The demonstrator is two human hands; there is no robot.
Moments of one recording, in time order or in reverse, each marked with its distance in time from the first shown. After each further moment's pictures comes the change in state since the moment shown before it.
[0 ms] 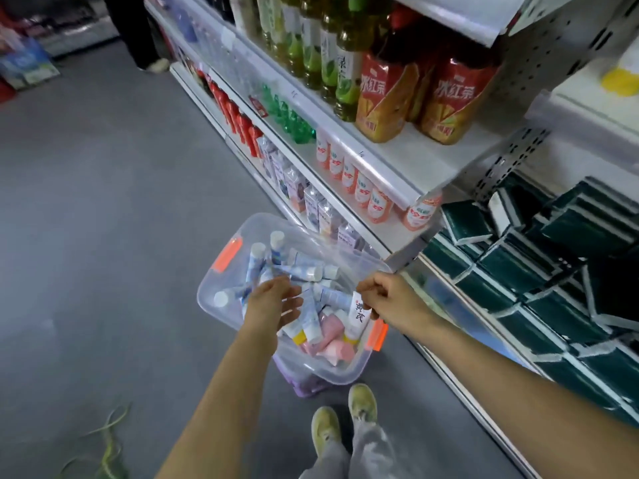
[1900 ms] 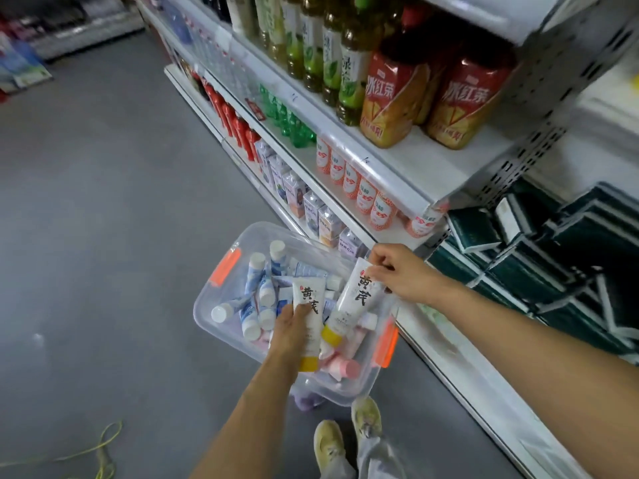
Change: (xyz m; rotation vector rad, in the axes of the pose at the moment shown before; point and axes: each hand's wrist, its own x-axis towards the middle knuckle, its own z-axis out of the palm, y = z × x) left_hand 0.034 -0.040 0.017 0.197 -0.013 -0.067; right_hand 0.063 -0.025 -0.031 -0.147 -0.105 -0.108
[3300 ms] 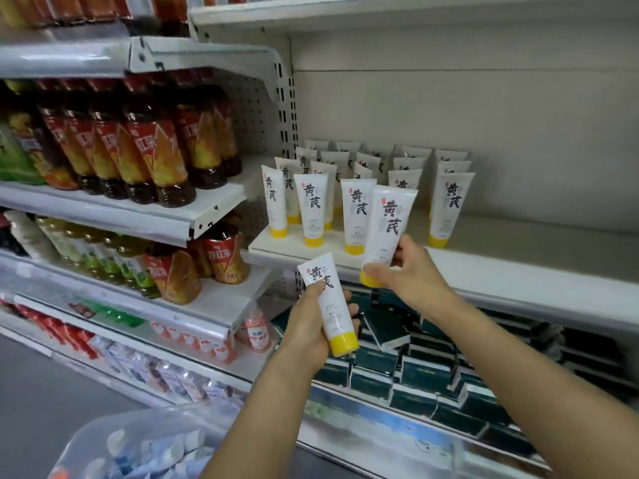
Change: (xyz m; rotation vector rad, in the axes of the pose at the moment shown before) left_hand -0.266 0.114 0.267 -0.180 -0.873 0.140; right_hand -0.315 -0.013 -0.230 0.290 0.984 -0.052
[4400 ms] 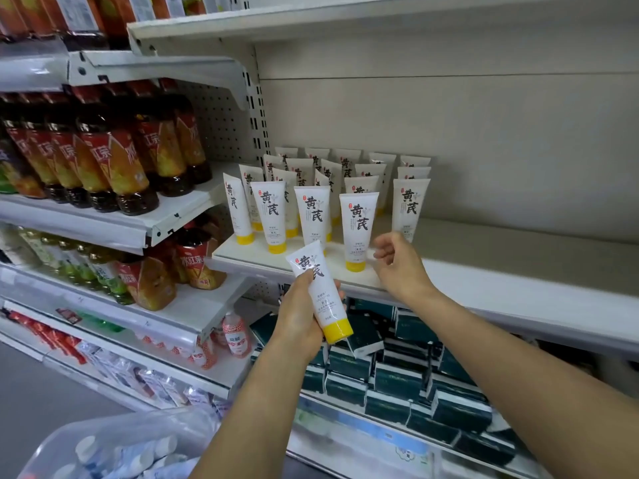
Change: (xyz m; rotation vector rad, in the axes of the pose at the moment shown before) left_hand 0.009 -0.022 0.072 -0.026 0.076 0.077; right_hand 0.041 0.047 -0.061 -0.196 0.129 -0.017
